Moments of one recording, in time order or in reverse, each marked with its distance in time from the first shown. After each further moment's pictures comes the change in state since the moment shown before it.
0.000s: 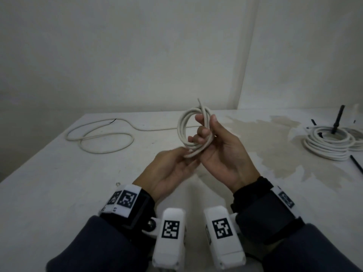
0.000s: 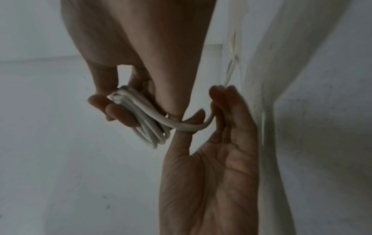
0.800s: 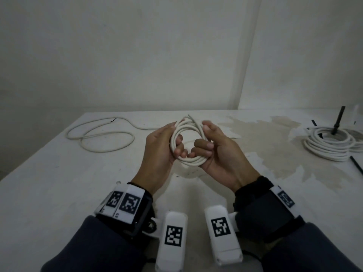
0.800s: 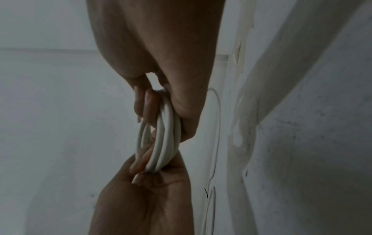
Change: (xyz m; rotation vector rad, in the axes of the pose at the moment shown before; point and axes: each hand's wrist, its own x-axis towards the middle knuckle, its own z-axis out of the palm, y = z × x) left_hand -0.006 0.016 0.008 0.232 -0.014 0.483; right_hand 0.001 0.002 -0.007 -0.088 0.148 0.151
